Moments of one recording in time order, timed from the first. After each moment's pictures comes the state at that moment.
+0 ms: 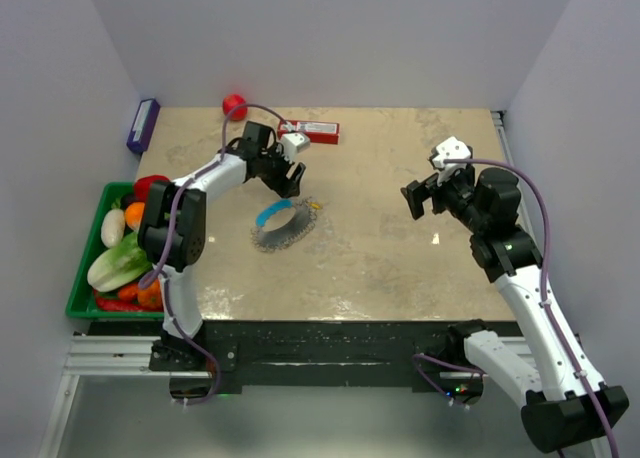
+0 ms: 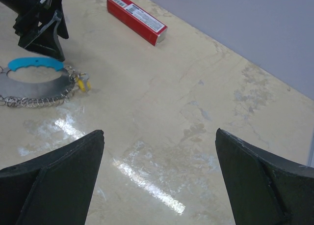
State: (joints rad) left arm -0.31 2.00 1.45 -0.37 0.44 0.35; right arm 0.23 0.86 0.92 -0.29 -0.24 -0.26
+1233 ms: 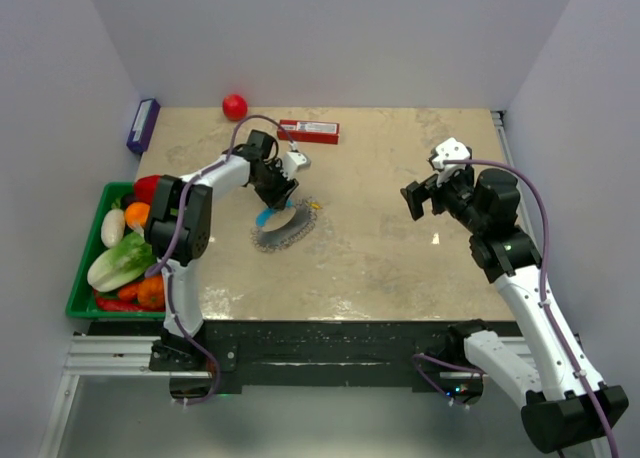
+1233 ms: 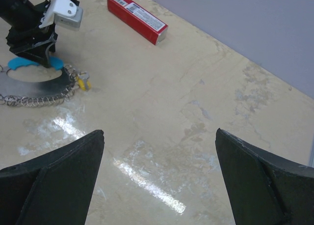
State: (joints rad) left arm -0.31 2.06 1.46 -0.54 0.33 0.55; right arm 0.23 0.86 0.91 -0.28 -0.25 -0.26
